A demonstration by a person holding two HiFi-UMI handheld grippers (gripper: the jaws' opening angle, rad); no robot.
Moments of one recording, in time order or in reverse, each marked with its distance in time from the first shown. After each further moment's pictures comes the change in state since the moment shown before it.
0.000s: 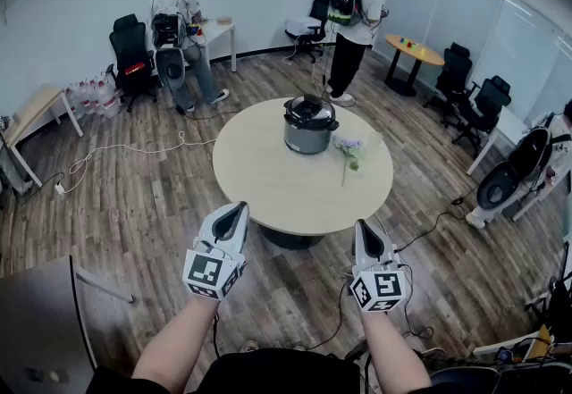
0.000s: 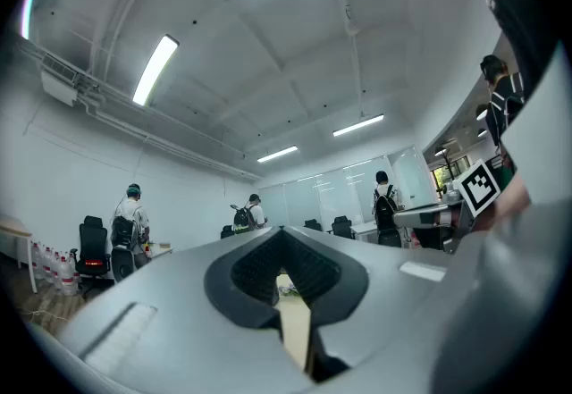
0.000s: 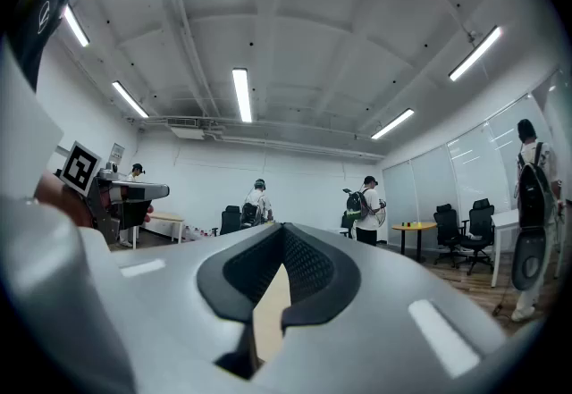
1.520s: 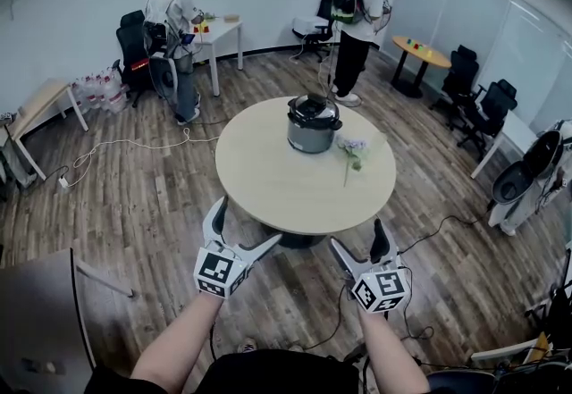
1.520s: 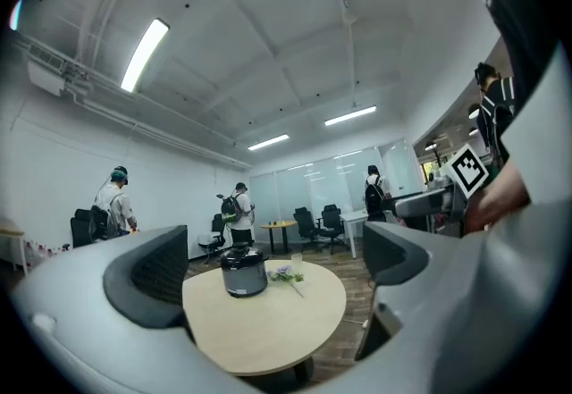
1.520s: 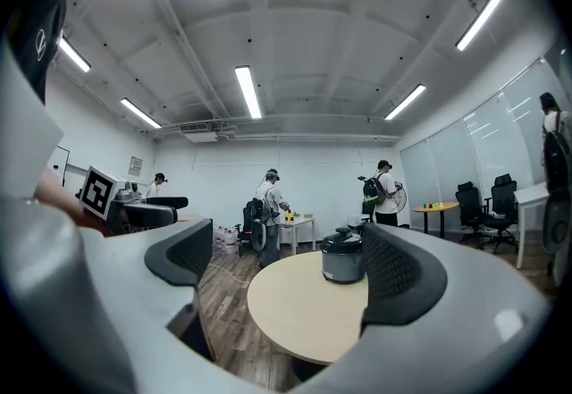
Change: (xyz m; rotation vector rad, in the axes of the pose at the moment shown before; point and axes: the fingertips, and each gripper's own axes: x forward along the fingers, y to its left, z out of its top) left arm 0.014 -0.032 -0.036 -0.006 0.082 -0.072; right arm -0.002 0.002 -0.018 0.080 0.065 0.132
